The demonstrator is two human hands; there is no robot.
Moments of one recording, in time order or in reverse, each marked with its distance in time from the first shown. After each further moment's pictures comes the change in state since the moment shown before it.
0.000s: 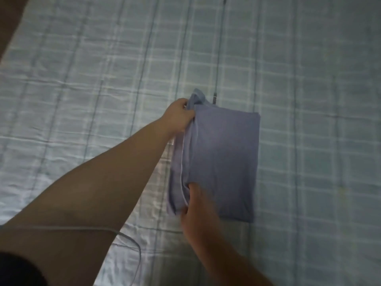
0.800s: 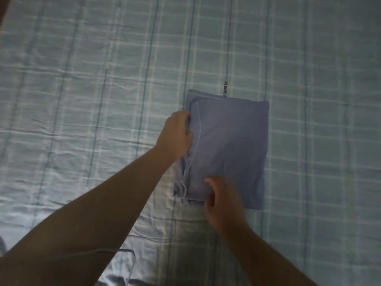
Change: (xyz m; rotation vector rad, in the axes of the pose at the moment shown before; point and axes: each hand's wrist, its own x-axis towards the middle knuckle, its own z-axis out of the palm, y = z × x) left_hand -0.049 -0.077 -0.011 0.340 0.127 0.341; right_hand 0.000 0.023 0.004 -0.098 0.199 -0.081
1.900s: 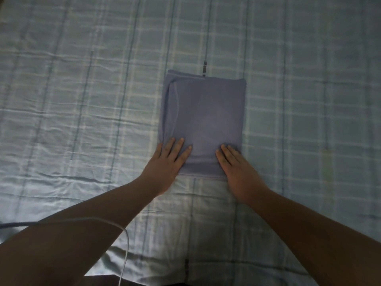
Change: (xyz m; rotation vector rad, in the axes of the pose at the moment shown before) left_hand -0.147 -0.007 0.077 0.846 -0.307 0.362; right_hand 0.013 0.140 -0.049 -0.567 -0.274 -0.439
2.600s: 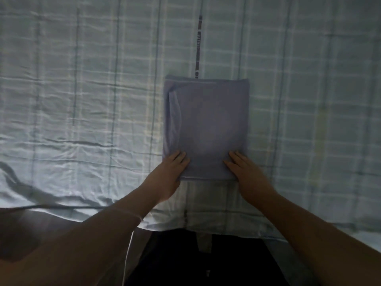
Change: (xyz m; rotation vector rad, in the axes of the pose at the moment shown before) left_hand -0.094 0.074 -0.003 -0.424 -0.192 0.077; right_hand -0.117 -0.021 0.022 0.283 -0.136 0.047
